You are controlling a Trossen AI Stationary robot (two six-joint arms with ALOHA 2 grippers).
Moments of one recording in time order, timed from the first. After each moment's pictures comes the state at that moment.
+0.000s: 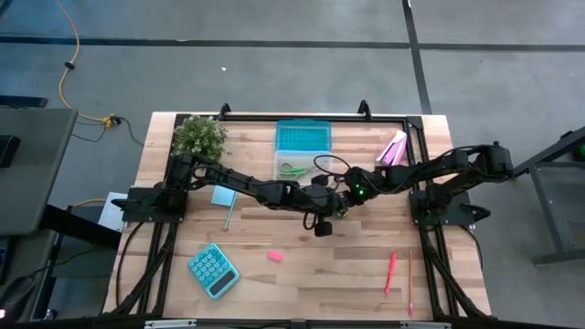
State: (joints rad) left arm 0.04 2.12 1.47 0.05 -0.17 -0.01; right arm -0.12 1.41 0.52 -0.11 -0.13 1.07
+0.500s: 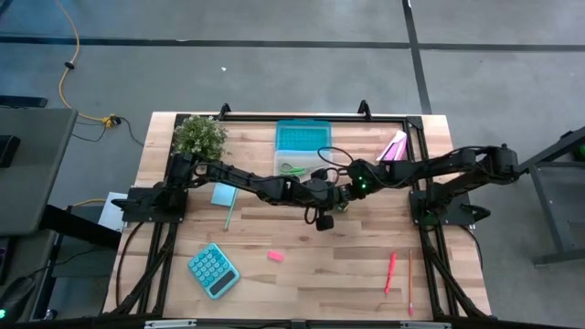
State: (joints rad) left arm 0.06 2.12 1.47 0.08 -0.17 -0.01; right arm -0.18 1.35 0.53 -0.14 -0.14 1.02
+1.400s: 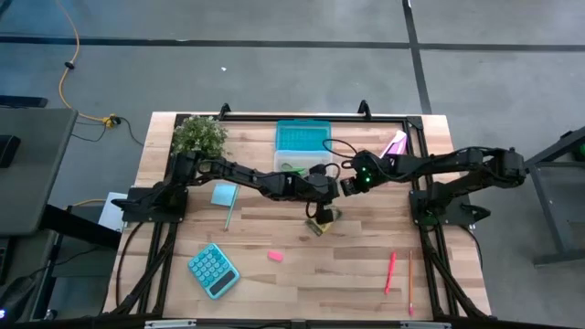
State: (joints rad) left arm 0.09 2.13 1.47 0.01 -0.16 0.01; right arm -0.28 1.28 0.53 -0.21 -0.16 0.90
